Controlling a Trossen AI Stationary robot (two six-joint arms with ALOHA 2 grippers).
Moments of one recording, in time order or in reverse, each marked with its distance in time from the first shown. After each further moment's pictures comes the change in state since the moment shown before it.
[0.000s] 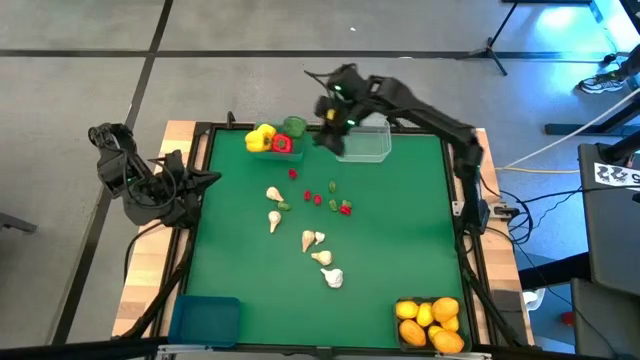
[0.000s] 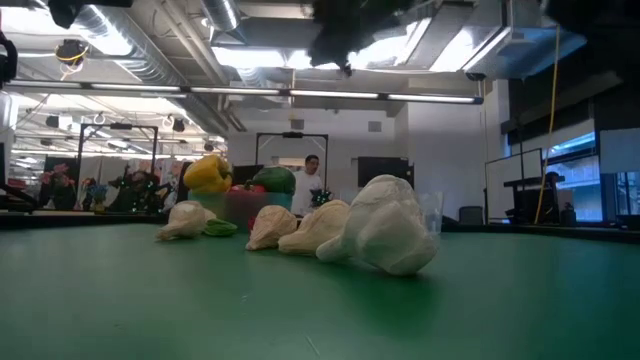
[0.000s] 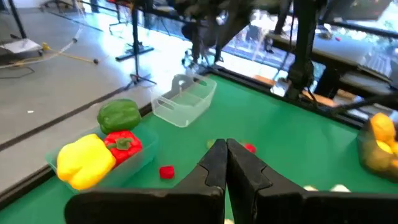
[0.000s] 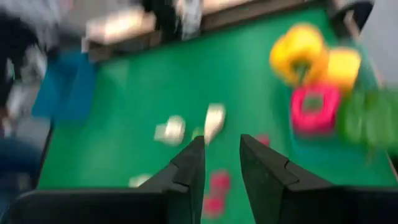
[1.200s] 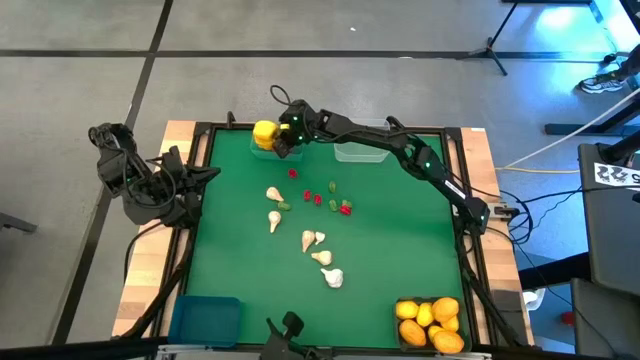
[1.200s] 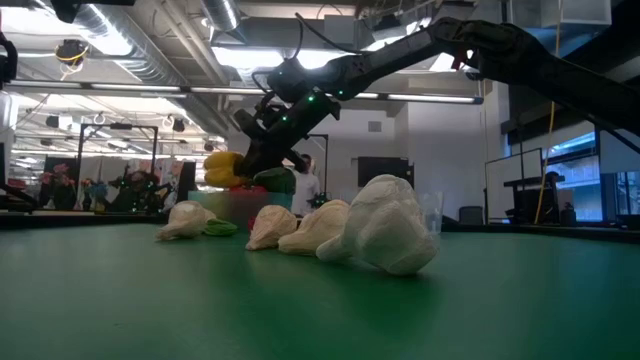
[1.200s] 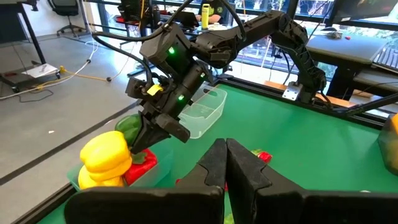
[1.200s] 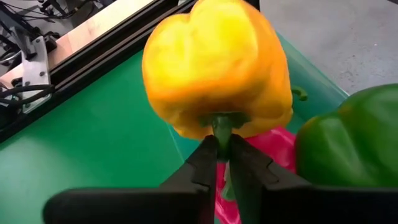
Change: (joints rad) left arm 0.000 -0.005 0.000 -0.001 -0.065 0.087; right arm 0.015 0.452 -0.002 0.654 0.375 0.413
